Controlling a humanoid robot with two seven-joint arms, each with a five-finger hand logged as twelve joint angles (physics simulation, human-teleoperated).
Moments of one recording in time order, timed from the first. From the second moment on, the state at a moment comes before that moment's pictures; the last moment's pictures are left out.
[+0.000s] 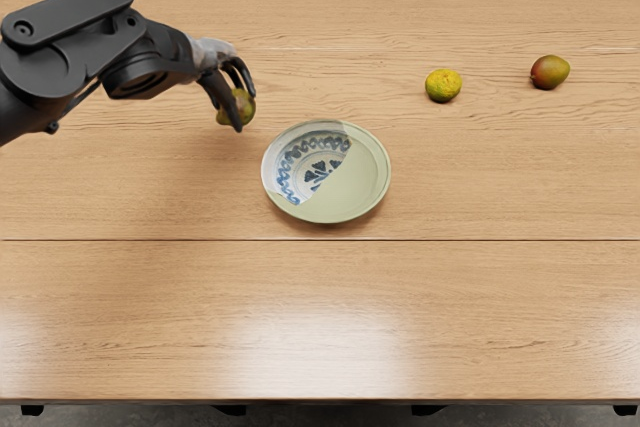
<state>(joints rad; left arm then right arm) -1.39 0.24 -0.16 -0.81 0.70 -0.24 0.61 0.07 0.00 0.11 0.11 0.07 0.07 -0.44</state>
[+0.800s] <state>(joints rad) -1.45 0.08 -0.24 -0.81 0.57 -0.39 0.61 0.09 0.00 0.11 0.11 0.07 0.07 -0.44</state>
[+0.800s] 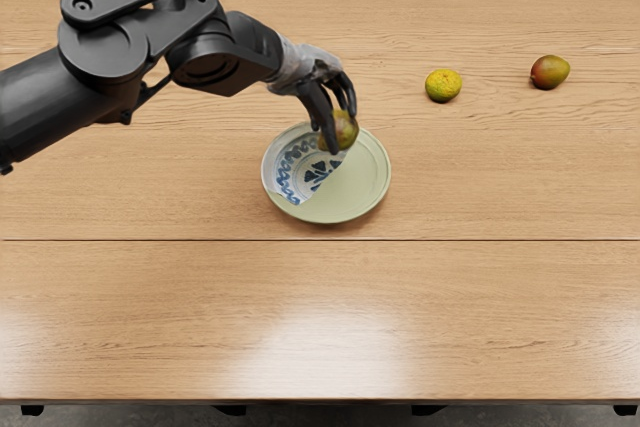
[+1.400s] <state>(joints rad) -1.39 0.12 -0.32 -0.81 0.39 -0.32 0.61 0.10 0.00 0.11 0.12 0.07 0.07 -0.44</state>
